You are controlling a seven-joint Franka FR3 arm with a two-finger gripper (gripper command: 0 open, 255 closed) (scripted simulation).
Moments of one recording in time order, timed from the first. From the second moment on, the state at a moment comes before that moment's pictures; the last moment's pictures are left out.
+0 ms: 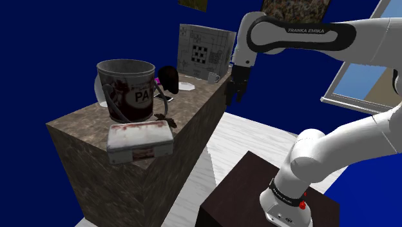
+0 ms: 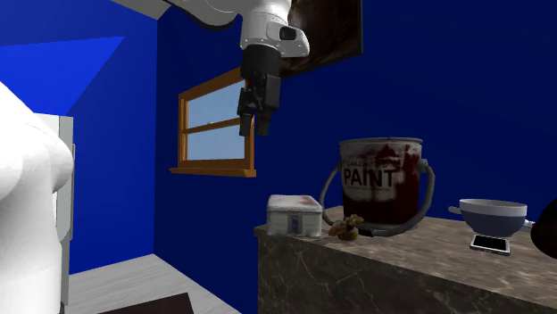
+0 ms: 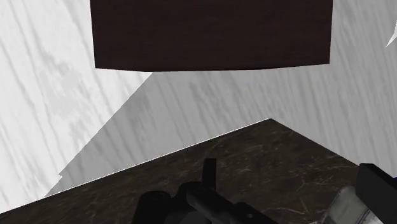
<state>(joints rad) 0.04 -0.65 -0.07 -2.37 0.06 1.63 0.01</state>
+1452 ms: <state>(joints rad) 0.11 0.15 -0.05 -1.96 0.16 2.06 -0.09</state>
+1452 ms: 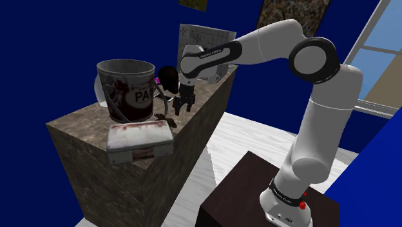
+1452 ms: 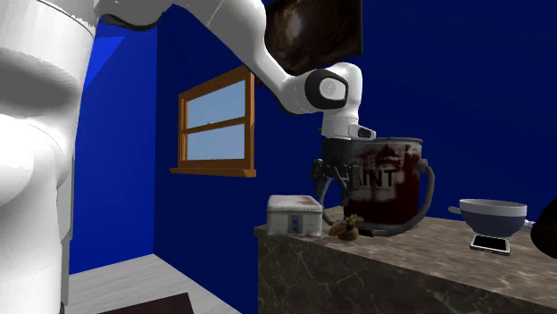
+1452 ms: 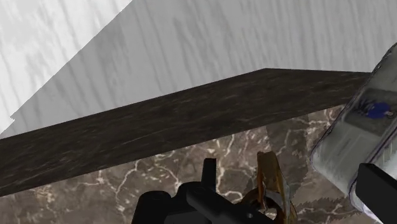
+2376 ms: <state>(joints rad) 0.11 0.54 -0.02 -1.60 0.19 2.10 -0.11</state>
